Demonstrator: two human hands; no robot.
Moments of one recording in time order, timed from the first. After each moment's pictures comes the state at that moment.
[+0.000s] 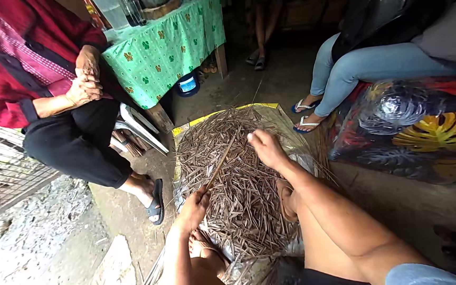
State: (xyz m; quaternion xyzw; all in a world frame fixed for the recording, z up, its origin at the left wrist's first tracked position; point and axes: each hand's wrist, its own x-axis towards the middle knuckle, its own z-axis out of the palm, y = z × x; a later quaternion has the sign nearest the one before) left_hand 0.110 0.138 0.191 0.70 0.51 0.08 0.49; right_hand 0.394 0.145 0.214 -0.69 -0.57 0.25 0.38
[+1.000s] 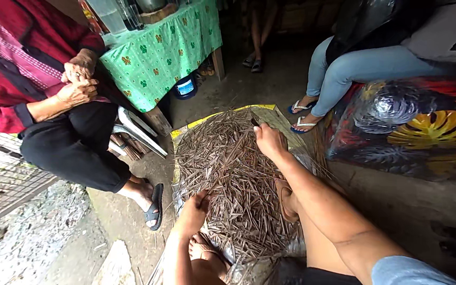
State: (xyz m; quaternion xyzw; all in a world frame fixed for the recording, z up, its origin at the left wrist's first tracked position) left_hand 0.109 0.134 0.196 0.73 0.50 0.08 0.46; right_hand 0.410 0.174 0.217 -0.84 -0.47 0.18 0.20
